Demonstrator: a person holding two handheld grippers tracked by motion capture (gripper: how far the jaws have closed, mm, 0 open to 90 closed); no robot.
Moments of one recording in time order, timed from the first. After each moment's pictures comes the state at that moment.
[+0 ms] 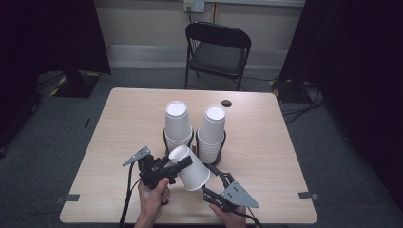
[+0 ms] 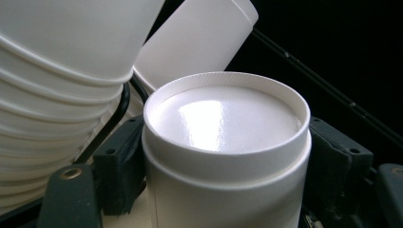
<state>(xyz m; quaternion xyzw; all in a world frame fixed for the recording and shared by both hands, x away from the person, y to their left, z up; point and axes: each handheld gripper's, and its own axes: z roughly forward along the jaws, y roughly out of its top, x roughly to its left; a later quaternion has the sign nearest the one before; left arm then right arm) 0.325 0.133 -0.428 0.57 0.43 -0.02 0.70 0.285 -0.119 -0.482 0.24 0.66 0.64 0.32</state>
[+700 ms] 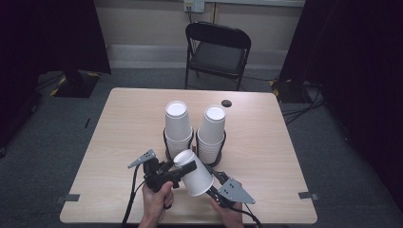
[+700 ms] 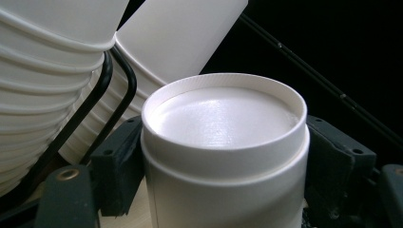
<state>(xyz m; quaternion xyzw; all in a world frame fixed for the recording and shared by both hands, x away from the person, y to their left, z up) 0.324 0.126 -0.438 0.58 0.43 -0.04 0.69 0.295 -0.115 -0.483 0.23 0.67 0.63 0.33</state>
